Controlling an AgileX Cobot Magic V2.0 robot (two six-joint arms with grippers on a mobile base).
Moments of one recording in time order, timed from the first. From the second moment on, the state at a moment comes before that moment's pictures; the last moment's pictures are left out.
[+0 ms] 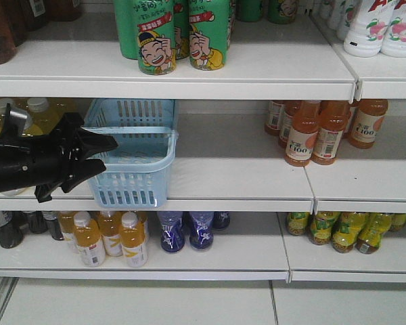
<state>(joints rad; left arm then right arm) -0.02 1.57 -0.88 -1.70 0.71 0.73 -0.08 -0.01 0.03 -0.30 0.06 0.21</state>
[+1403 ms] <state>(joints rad) -0.02 1.81 -1.16 -1.70 0.61 0.59 -0.08 -0.01 0.03 -0.30 0.06 0.21</state>
